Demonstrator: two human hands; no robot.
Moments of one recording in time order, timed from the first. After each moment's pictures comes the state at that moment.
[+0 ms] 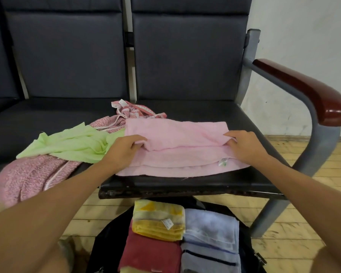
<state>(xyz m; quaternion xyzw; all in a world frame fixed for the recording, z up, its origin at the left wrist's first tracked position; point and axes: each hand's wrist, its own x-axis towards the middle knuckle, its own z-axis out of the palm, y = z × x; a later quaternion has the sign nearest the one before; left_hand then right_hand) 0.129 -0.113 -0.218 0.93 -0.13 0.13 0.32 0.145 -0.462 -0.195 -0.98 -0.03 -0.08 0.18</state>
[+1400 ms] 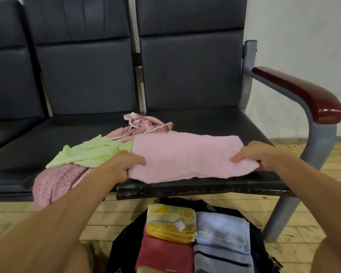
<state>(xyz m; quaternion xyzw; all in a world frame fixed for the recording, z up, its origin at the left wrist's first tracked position) 0.080 -0.119 -0.169 0.73 0.25 -0.11 0.63 0.106 -0.460 -0.161 -0.86 0.18 0.17 0.45</state>
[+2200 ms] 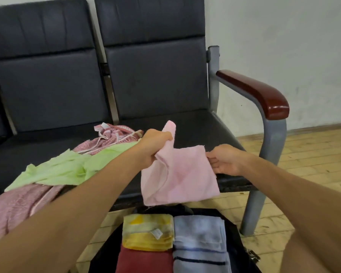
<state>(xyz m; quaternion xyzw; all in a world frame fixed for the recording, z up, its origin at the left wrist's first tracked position) 0.088 -0.282 -0.109 0.81 0.09 -0.11 0.56 0.088 -0.478 -0.171 -0.73 0.15 0.17 0.64</state>
